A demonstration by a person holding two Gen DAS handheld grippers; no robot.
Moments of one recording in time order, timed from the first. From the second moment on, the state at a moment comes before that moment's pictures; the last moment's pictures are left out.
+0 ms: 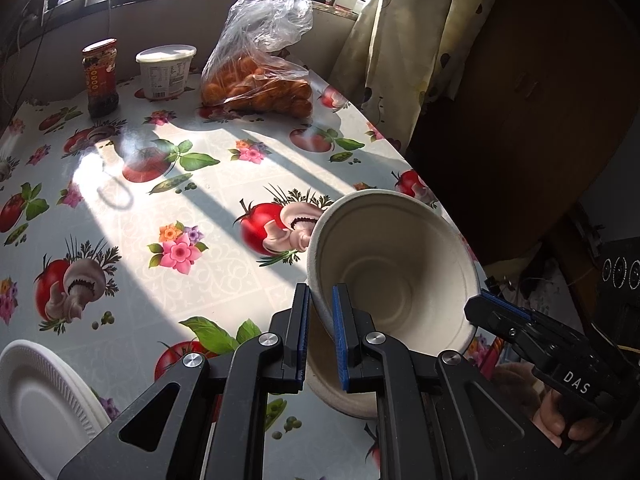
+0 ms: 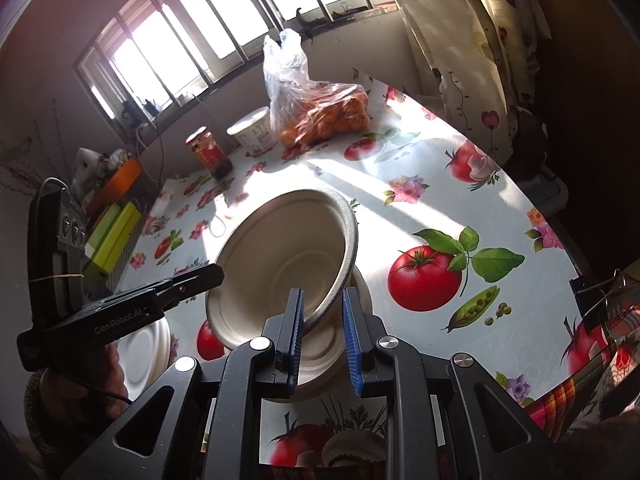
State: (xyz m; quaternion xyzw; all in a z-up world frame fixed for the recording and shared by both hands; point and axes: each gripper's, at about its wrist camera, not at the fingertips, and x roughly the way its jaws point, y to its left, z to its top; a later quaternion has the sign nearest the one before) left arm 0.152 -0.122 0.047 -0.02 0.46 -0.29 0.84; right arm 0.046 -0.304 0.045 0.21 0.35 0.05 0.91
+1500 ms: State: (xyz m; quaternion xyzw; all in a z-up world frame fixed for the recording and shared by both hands) left arm 0.135 -0.115 0.021 -0.02 0.49 -0.27 0.83; right arm 0.034 -0.286 0.022 0.18 0.38 0.04 0.91
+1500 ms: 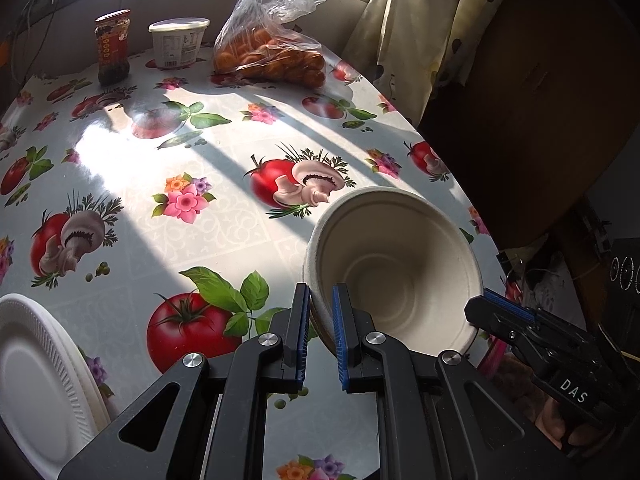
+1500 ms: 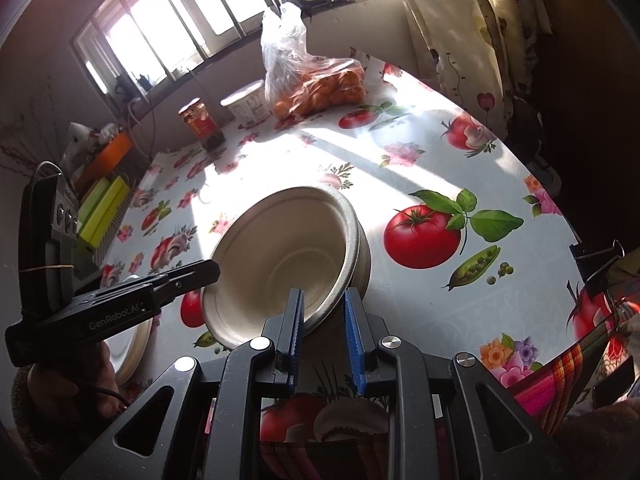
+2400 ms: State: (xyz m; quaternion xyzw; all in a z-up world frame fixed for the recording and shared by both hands) left arm 0.135 -0.115 0.022 -0.03 0.48 -0.28 0.83; right arm 0.033 -0.288 0.020 0.18 0.37 0.03 0.91
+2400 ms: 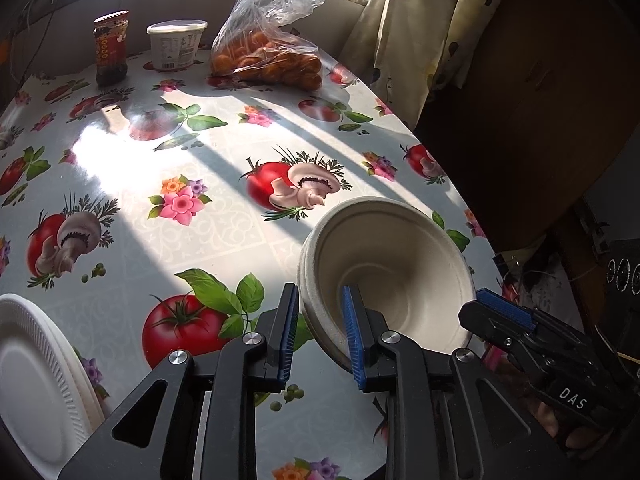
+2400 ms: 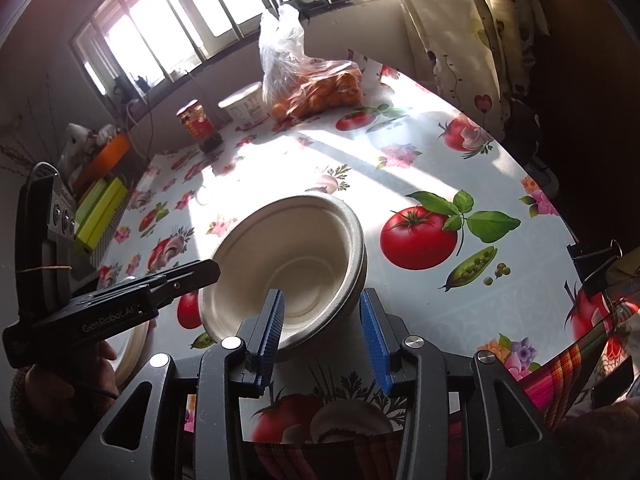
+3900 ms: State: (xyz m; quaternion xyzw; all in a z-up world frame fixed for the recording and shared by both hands) left arm 0.165 -0.130 0.003 -0.02 0.55 -0.29 0.78; right arm 0.074 -0.300 0.012 0.18 0.44 0.02 0.88
